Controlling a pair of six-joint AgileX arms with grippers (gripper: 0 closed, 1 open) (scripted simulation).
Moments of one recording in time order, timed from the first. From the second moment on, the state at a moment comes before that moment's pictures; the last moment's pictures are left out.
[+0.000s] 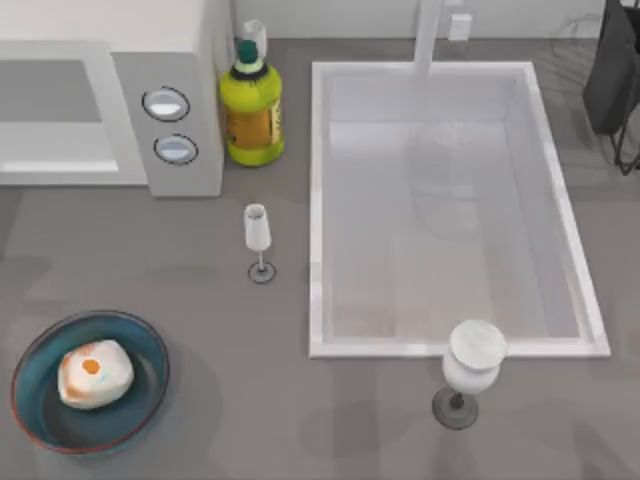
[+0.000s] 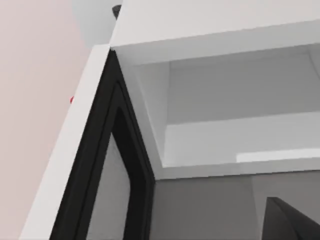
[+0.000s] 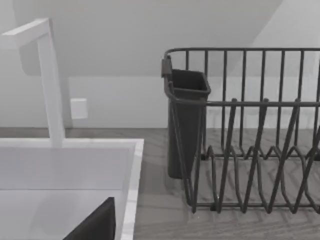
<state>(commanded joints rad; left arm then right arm) 0.50 0.61 0.61 -0.35 0.36 0.33 0.00 0.00 0.00 0.00 0.00 0.00</state>
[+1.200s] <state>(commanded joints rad) 1.05 1.76 1.40 -0.76 0.67 0.93 0.00 0.00 0.00 0.00 0.00 0.00</state>
